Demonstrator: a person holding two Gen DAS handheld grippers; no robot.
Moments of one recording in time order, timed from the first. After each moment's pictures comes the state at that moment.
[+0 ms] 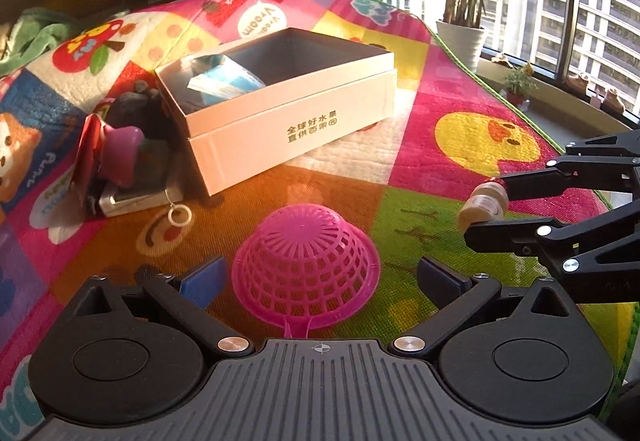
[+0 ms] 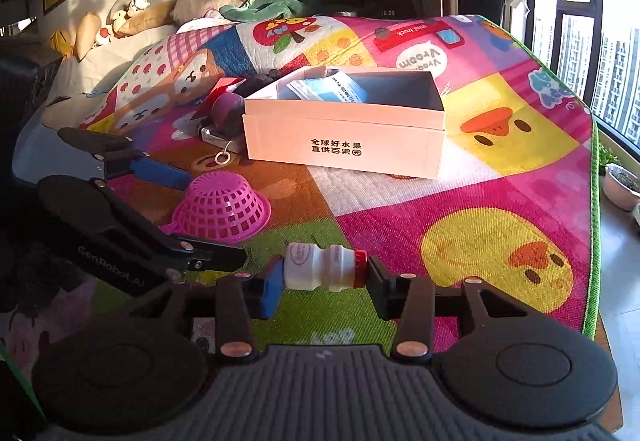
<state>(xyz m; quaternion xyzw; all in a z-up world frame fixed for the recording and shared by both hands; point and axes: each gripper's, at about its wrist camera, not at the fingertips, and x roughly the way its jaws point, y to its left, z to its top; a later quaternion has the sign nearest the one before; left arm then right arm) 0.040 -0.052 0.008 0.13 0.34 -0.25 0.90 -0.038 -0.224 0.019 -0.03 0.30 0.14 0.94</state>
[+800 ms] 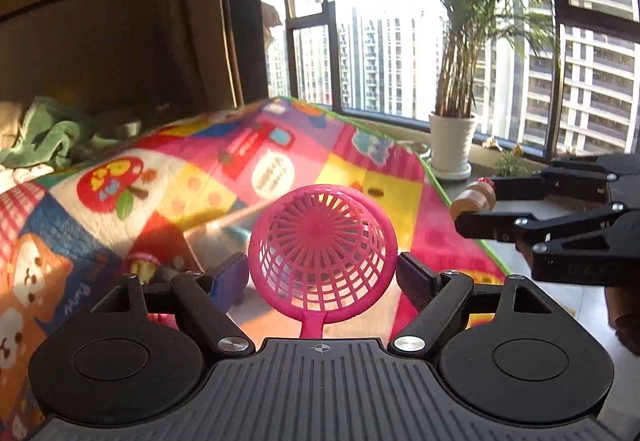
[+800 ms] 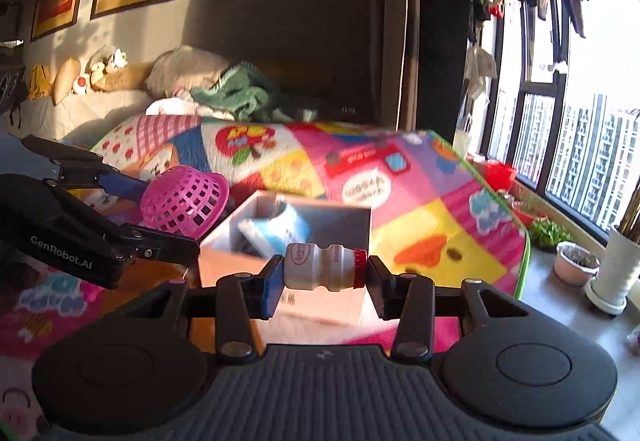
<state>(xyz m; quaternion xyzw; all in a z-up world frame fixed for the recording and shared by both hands) 0.065 -0.055 0.155 0.08 0.21 -0.28 0.93 -0.025 -0.242 0.138 -0.06 0.17 0.08 0.98</state>
